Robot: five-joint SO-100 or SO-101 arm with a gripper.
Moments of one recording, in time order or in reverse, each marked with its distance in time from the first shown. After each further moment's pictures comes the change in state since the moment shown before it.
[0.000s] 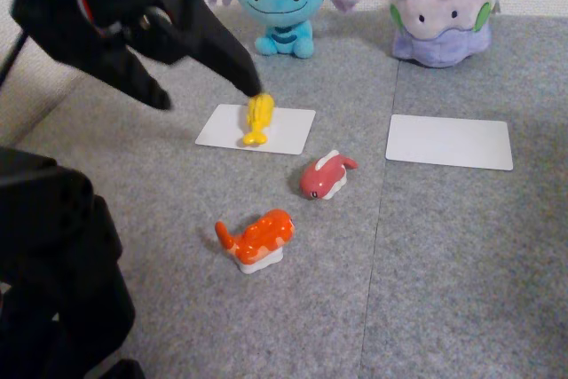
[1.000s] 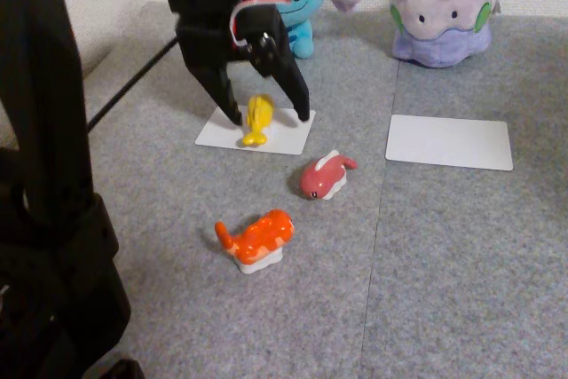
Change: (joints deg) arm -9.6 -65.7 -49.6 -2.1 3.3
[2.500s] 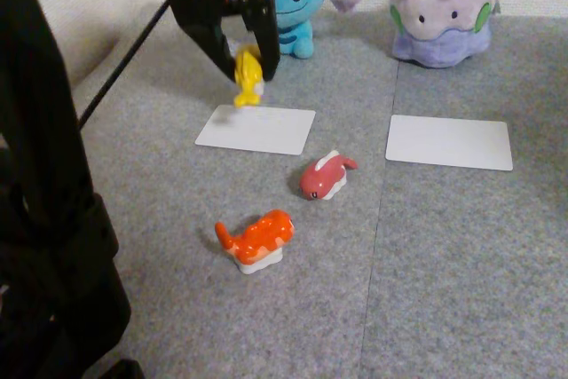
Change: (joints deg) arm 1.7 -9.3 -0.2 -12.0 -1.4
